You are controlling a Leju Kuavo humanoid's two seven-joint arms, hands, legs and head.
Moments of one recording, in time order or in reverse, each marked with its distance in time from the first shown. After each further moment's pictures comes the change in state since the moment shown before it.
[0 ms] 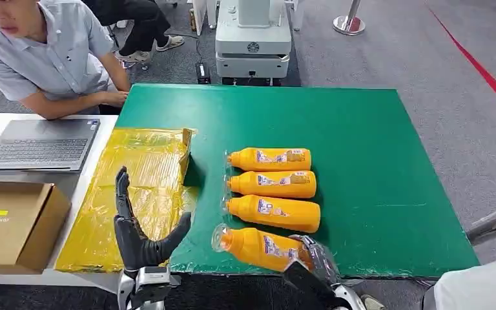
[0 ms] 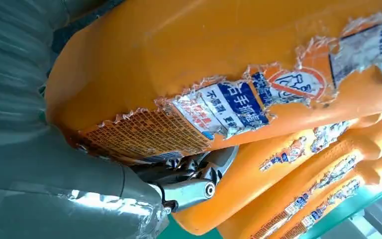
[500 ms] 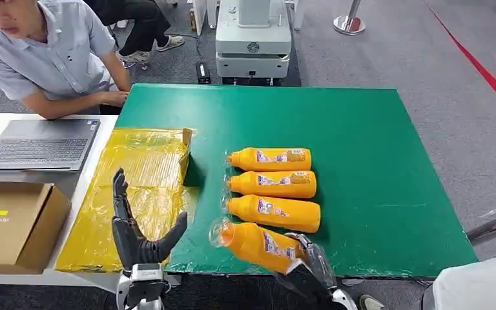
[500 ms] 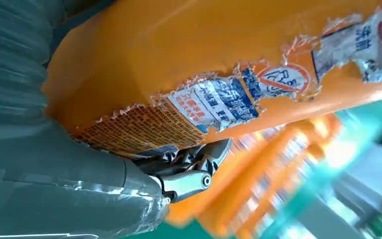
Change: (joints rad) left arm 0.002 0.038 -0.024 0.009 0.126 0.000 0.026; right arm 0.071 0.040 -0.023 -0.175 -0.144 -0.011 -0.131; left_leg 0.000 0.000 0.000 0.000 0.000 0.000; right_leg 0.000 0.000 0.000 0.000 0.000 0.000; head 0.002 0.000
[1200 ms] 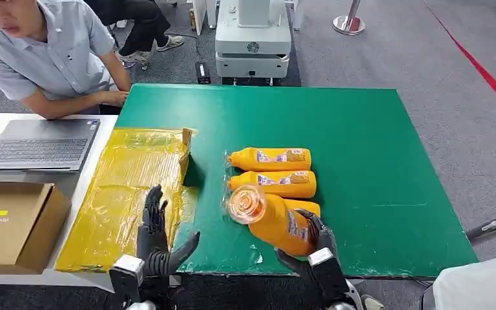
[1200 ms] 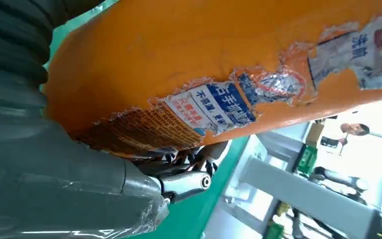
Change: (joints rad) left arm -0.017 0.140 -0.194 0.062 0.490 -0.287 0.062; right arm 0.042 0.027 -0.011 -0.239 -0.185 0.057 -0.034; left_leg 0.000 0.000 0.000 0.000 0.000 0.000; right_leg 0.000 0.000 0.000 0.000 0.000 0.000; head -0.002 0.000
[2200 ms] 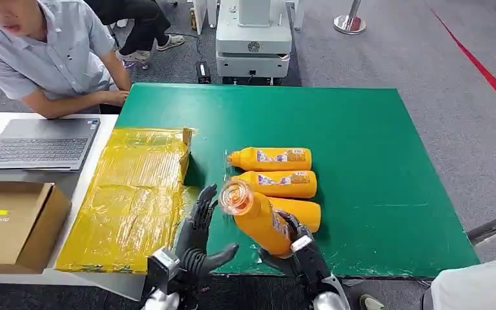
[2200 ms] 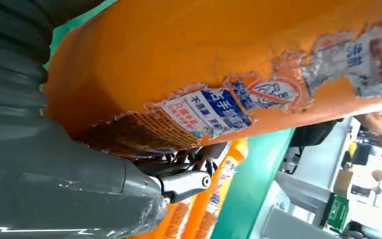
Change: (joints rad) left arm -0.169 -0.049 -0.127 0.221 -0.016 -0.193 -0.054; right arm -0.104 0.032 0.035 0.197 -0.047 0.099 0.022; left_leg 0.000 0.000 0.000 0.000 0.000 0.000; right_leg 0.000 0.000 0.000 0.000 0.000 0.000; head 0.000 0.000
